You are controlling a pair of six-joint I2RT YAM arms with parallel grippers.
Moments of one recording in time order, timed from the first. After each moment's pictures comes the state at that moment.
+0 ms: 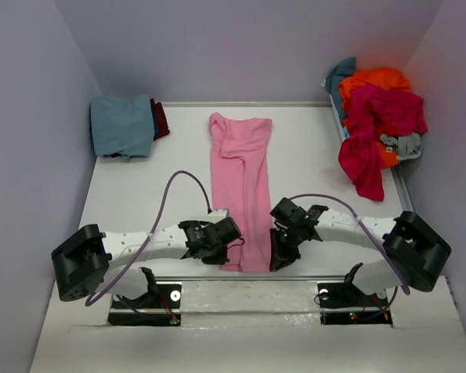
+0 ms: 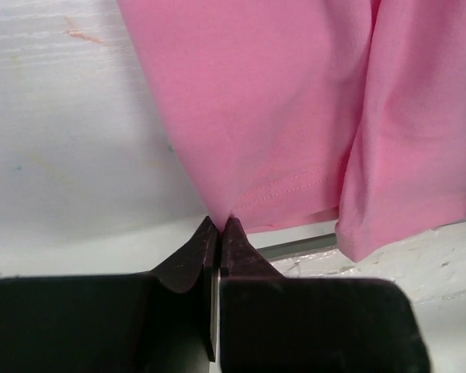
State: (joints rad) left arm -1.14 1.29 0.67 -0.61 -0.17 -1.05; right arm 0.85 1.41 0.67 -0.56 -0.41 0.87
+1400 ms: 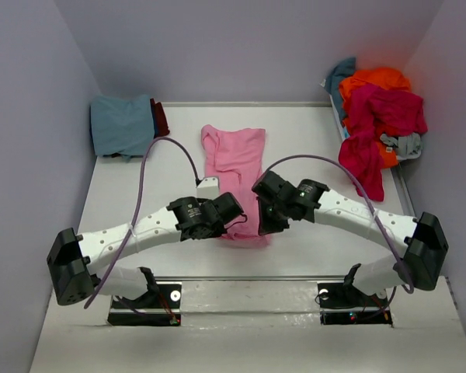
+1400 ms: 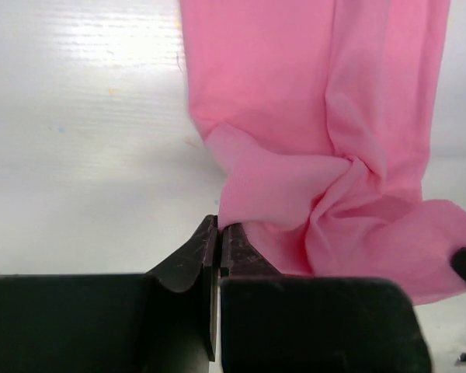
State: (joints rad) left arm -1.11 1.25 1.01 -0.98 -0.48 -1.11; right arm 0.97 1.41 1.16 -0.88 0.05 0.87
